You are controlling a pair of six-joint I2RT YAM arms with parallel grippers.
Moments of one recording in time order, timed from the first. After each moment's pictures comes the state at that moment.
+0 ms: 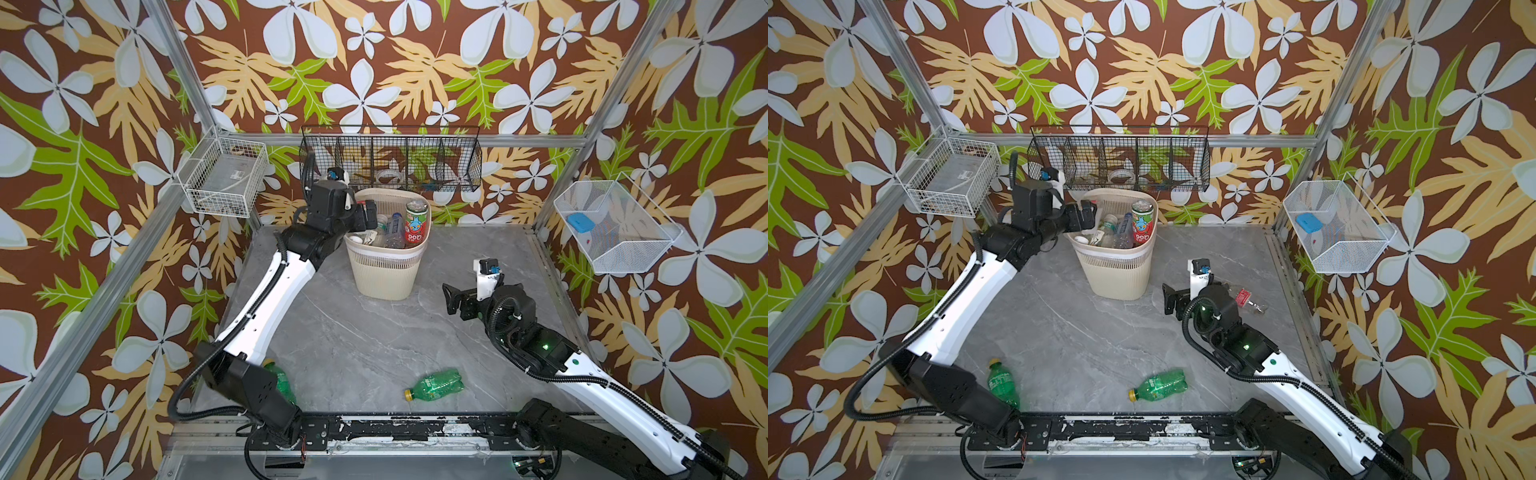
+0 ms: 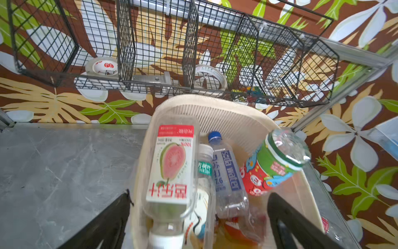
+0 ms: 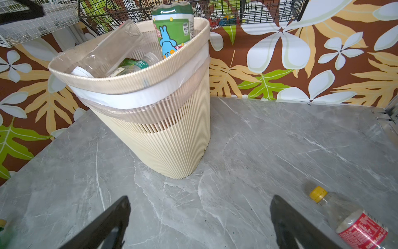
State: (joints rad) left arm -0.41 1.48 1.64 -0.51 -0.12 -0.38; right arm 0.65 0.91 0.78 -0.20 0.28 0.26
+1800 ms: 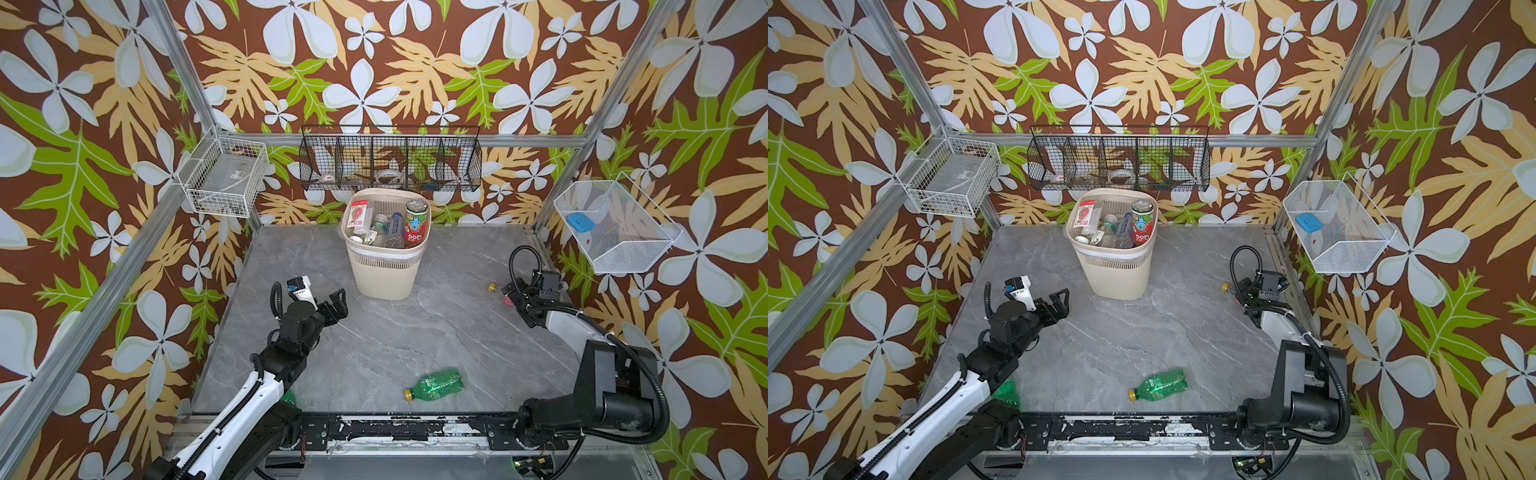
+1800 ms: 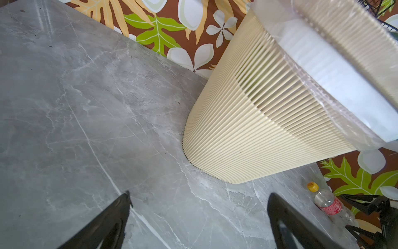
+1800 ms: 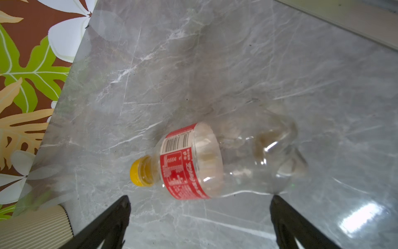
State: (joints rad) left arm -0.36 0.80 0.46 -0.01 -0.17 -0.63; right arm -0.18 1.46 0.76 -0.17 0.00 0.79
